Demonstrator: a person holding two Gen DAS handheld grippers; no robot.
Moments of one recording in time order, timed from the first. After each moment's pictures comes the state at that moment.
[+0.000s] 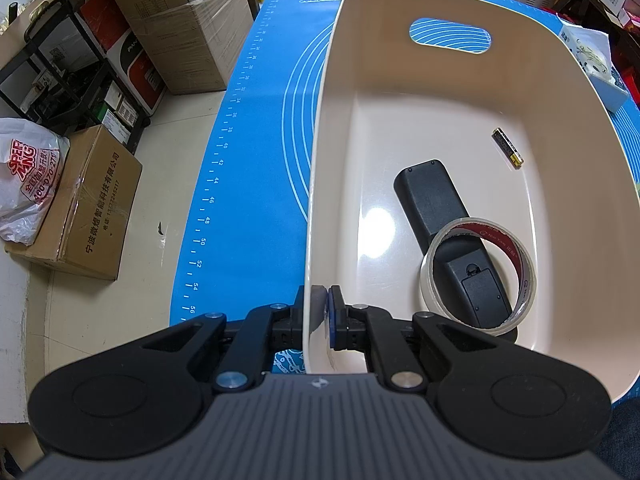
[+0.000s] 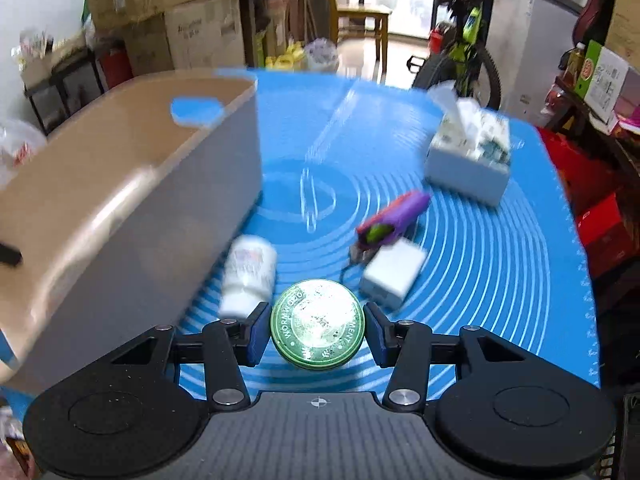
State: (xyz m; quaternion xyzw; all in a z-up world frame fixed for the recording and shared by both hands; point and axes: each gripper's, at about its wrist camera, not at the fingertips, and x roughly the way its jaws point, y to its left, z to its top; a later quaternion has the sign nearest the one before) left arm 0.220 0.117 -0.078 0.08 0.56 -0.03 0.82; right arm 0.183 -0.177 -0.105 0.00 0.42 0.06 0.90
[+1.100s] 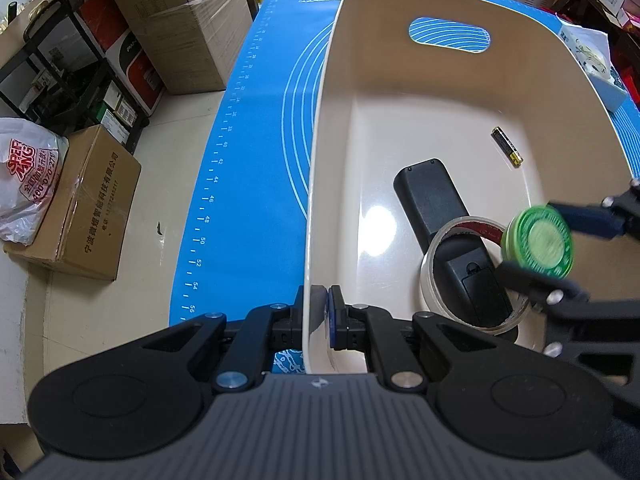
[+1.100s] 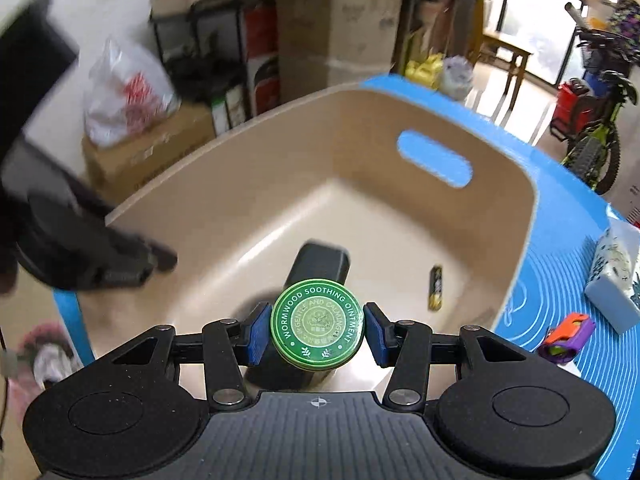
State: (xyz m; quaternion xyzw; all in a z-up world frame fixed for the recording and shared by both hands) left arm 0.221 0.119 -0.077 0.08 0.56 -0.03 0.82; right arm 0.200 -0.008 -0.074 -0.12 0.45 0.22 0.86
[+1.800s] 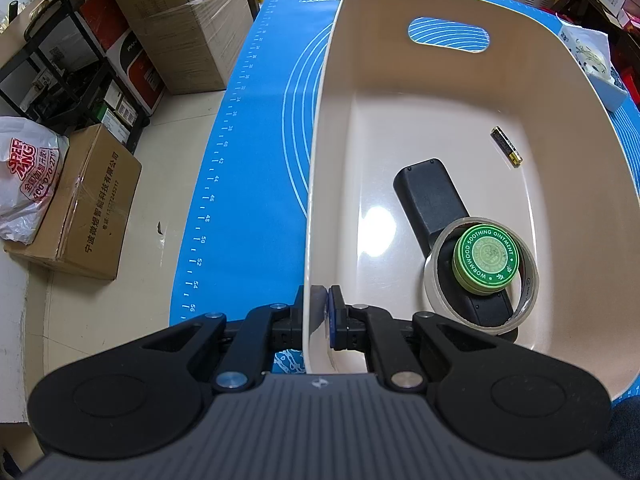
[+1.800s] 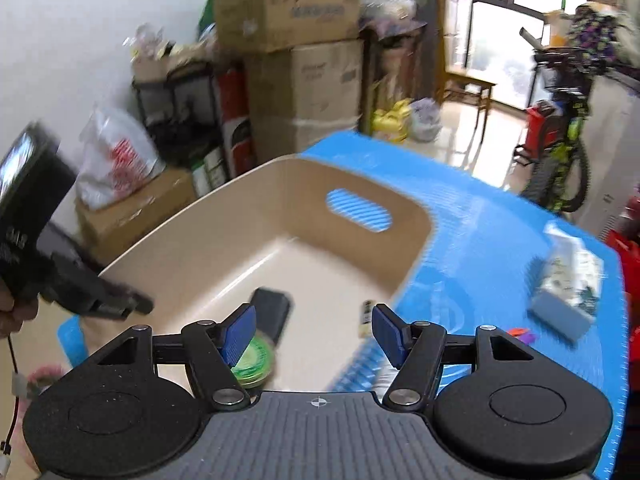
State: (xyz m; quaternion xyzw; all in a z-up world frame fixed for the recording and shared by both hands) left arm 0.219 0.117 -0.078 0.08 0.56 -0.03 0.82; right arm 0.184 -0.094 -0.021 -0.06 0.36 0.20 0.91
